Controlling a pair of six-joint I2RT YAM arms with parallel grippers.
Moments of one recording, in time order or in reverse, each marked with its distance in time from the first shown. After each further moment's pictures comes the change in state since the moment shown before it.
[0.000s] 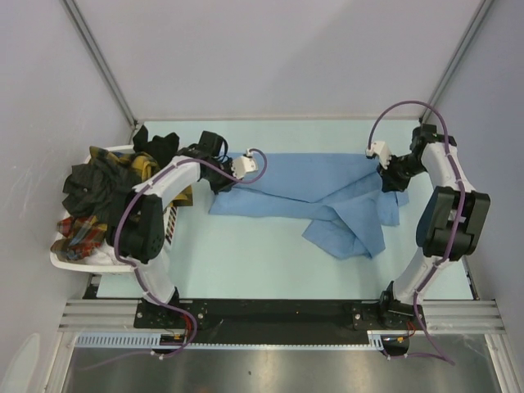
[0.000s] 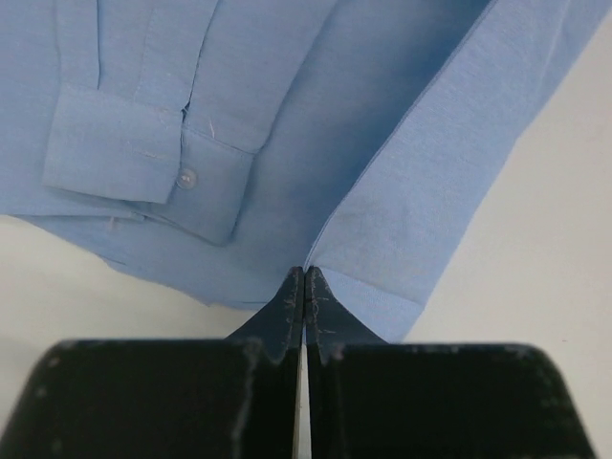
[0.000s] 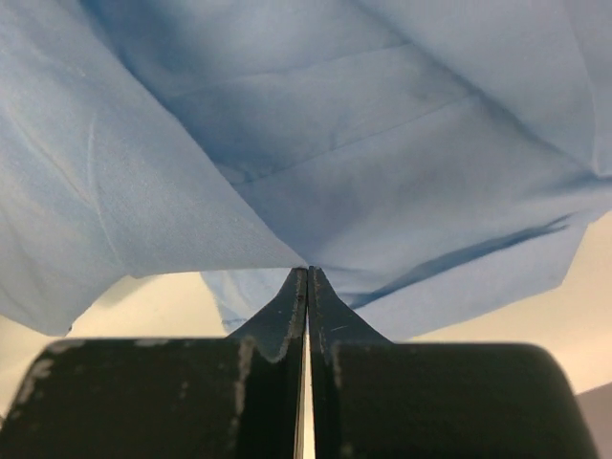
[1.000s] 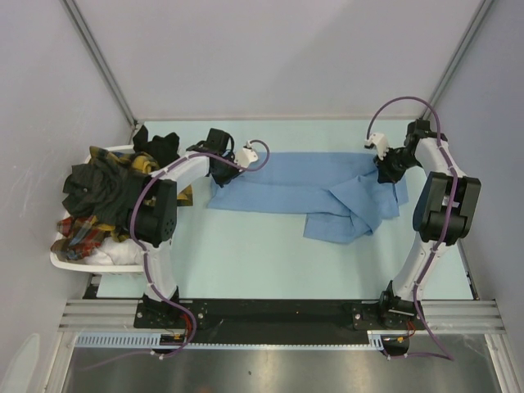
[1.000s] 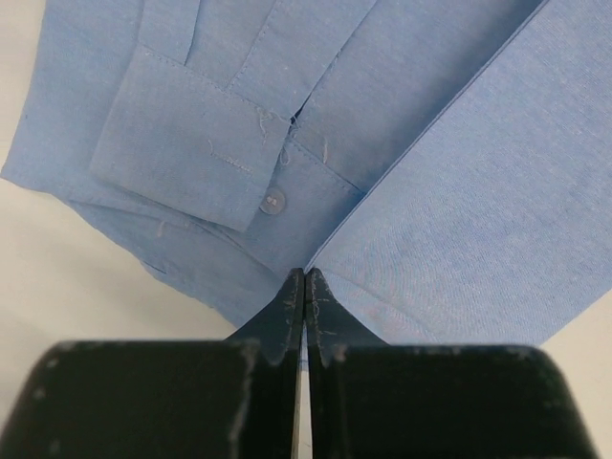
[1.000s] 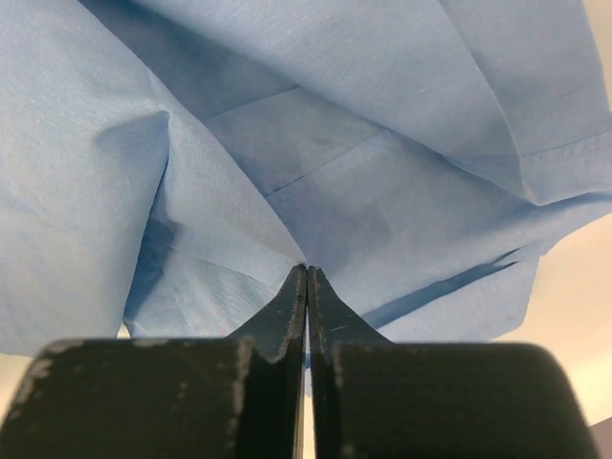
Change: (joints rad) left arm 0.008 0.201 0.108 0.141 -0.172 -0.146; right arm 0.011 0.187 0.107 0.165 0.001 0.148
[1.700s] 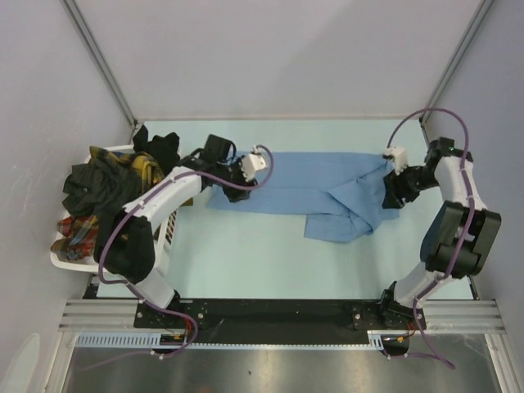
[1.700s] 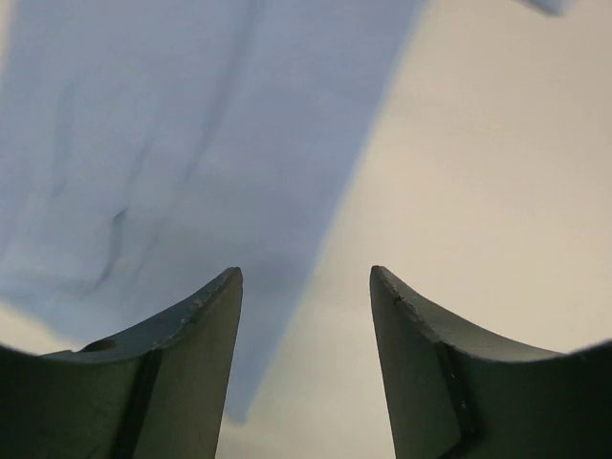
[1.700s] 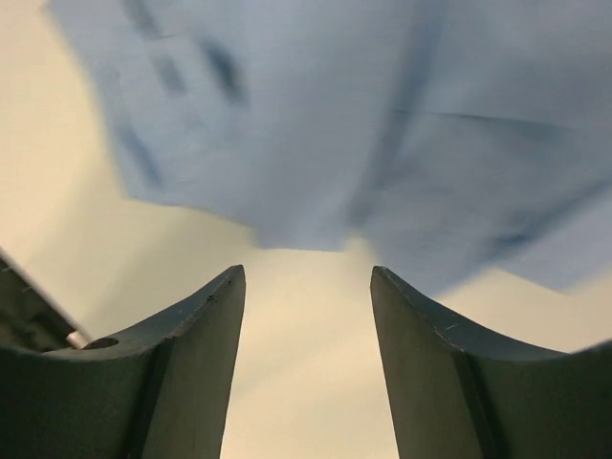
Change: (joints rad) left arm -0.102 -0.340 -0.166 -0.048 0.225 -0.084; right arm -0.132 -0.275 -0.213 -0.177 -0.100 0.121
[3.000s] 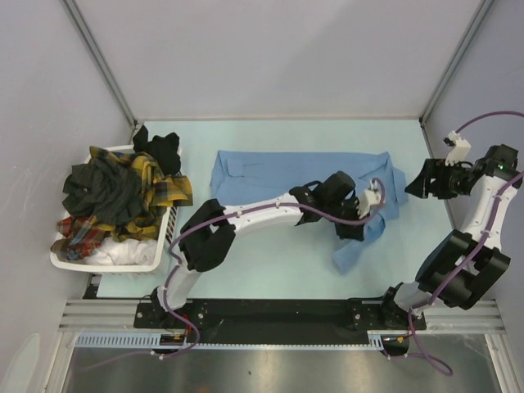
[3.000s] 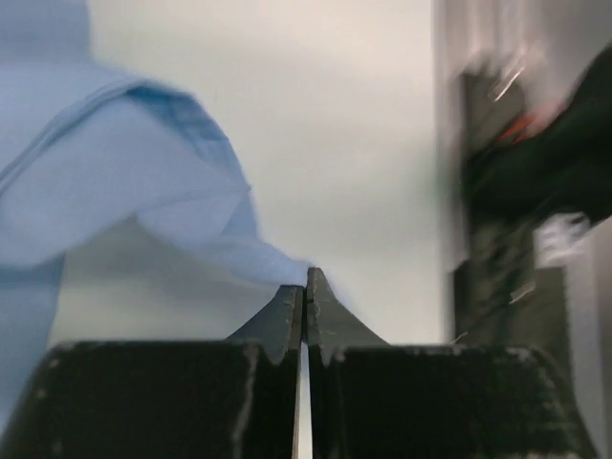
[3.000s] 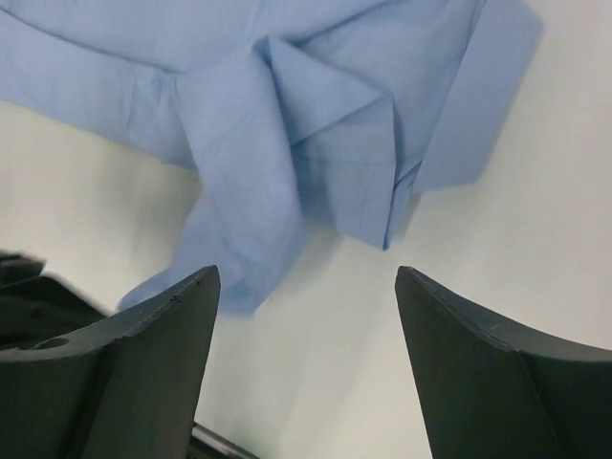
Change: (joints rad) left arm -0.673 0.520 0.467 0.271 0.115 -0.547; right arm -0.285 -0.260 -0.073 0.085 -0.200 0.426
